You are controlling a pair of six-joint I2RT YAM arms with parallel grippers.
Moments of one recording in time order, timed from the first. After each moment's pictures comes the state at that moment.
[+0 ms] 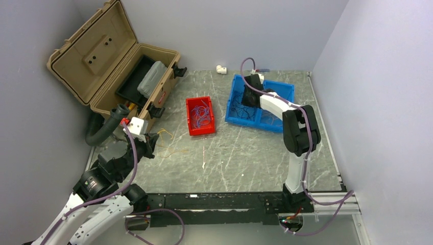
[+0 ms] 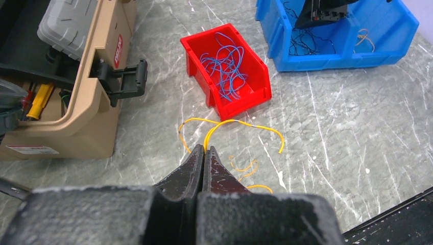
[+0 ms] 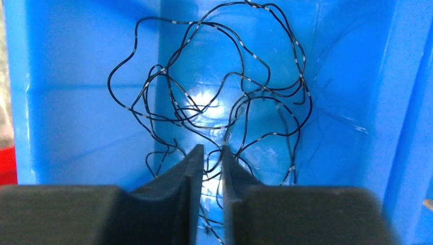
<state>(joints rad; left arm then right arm) -0.70 0.40 0.78 -0.60 -0.30 -0.17 0.33 1.99 1.43 -0.26 0.16 0.48</state>
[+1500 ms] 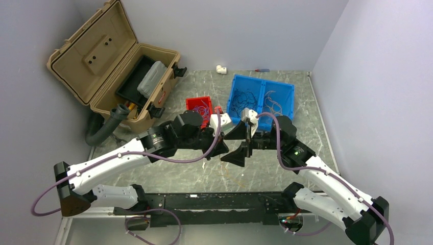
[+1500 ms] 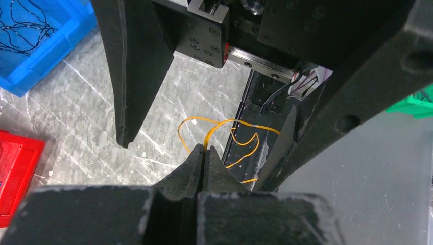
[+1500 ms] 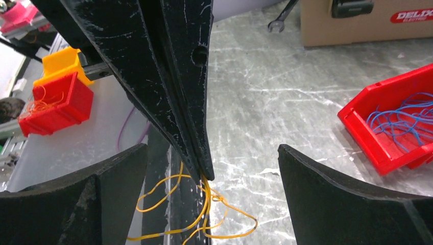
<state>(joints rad) -1.05 1.18 1.18 -0.45 0.27 -0.16 0.66 0.85 0.70 0.03 -0.81 0.16</state>
